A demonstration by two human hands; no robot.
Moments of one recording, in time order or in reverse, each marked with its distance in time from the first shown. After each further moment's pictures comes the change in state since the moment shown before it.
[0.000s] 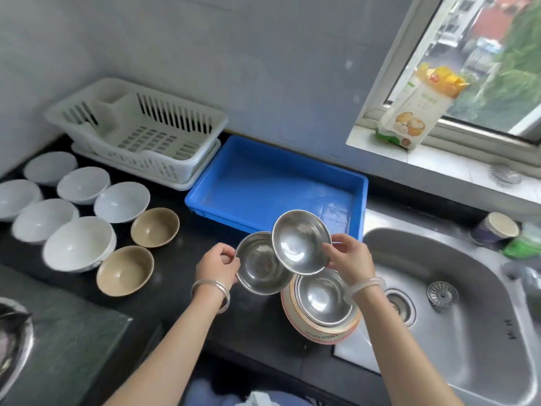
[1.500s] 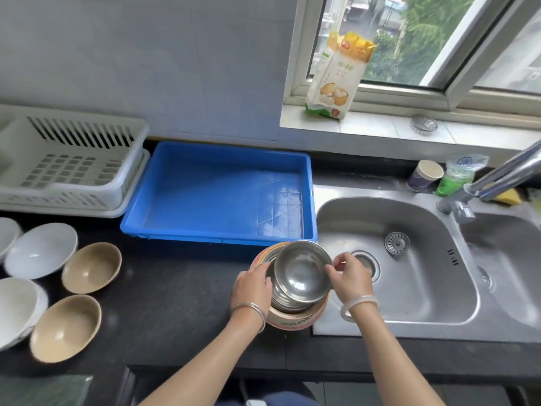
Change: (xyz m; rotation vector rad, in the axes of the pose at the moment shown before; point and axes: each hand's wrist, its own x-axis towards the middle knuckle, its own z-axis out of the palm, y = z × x) left_hand -0.035 0.004 0.108 0.598 -0.314 0.435; right_hand -0.038 0.066 -0.047 -0.299 0.265 0.219
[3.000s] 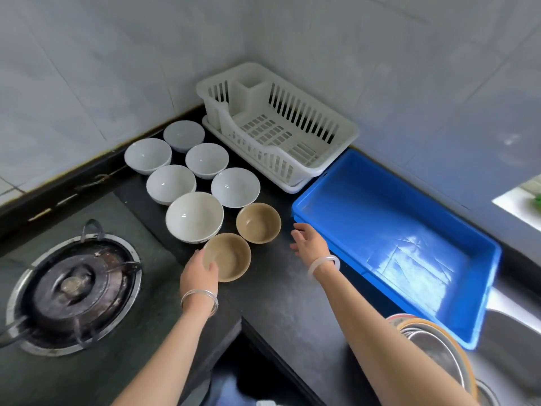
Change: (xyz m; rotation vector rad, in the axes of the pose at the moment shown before) left_hand -0.067 -0.262 -0.145 -0.411 0.629 -0.830; right_hand -0.066 -0.223 0.270 -0.018 -0.764 -0.320
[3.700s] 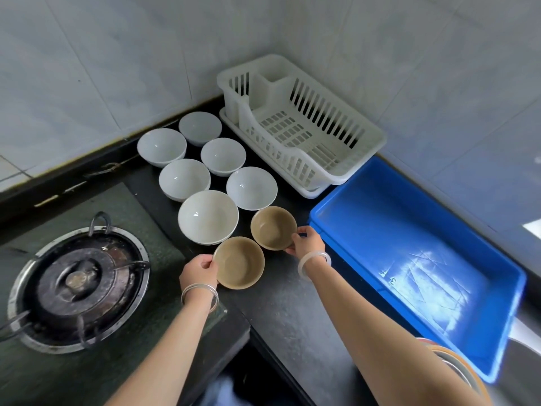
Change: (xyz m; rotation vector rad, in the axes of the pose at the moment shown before) left_hand 0.035 -0.015 0.001 -0.386 -0.007 -0.308; right_hand 0.047 -0.013 0.046 0.129 0.042 0.213
